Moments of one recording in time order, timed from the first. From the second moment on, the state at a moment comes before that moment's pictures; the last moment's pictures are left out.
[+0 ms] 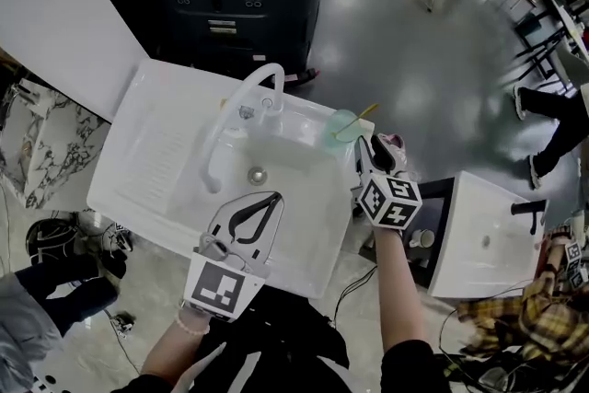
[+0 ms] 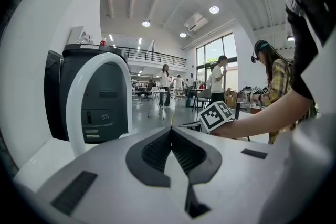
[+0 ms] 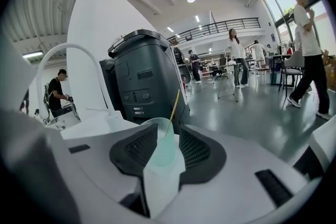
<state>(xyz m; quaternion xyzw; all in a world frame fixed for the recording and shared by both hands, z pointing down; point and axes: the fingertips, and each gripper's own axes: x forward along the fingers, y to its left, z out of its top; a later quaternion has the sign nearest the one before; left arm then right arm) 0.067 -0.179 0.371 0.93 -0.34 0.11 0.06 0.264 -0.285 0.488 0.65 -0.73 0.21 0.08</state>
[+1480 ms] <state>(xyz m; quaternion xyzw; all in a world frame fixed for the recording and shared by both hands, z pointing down) 0.069 -0.155 0.340 0.94 -0.31 0.09 0.03 0.198 -0.153 0.374 0.65 -0.76 0.08 0.05</state>
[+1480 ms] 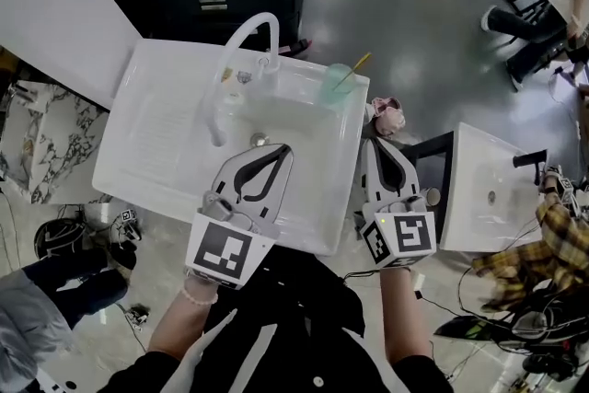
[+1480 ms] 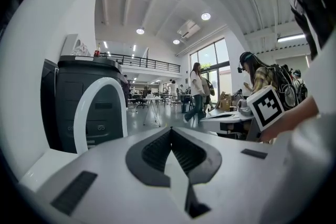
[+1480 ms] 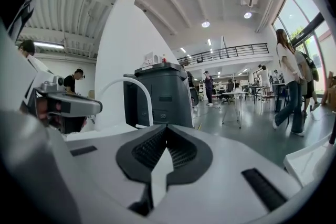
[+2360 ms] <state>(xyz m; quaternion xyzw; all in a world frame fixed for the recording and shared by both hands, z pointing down) 0.067 -0.156 0.332 0.95 -0.32 0.07 0.02 0.185 -0.138 0.349 0.65 -0.76 0.06 0.03</state>
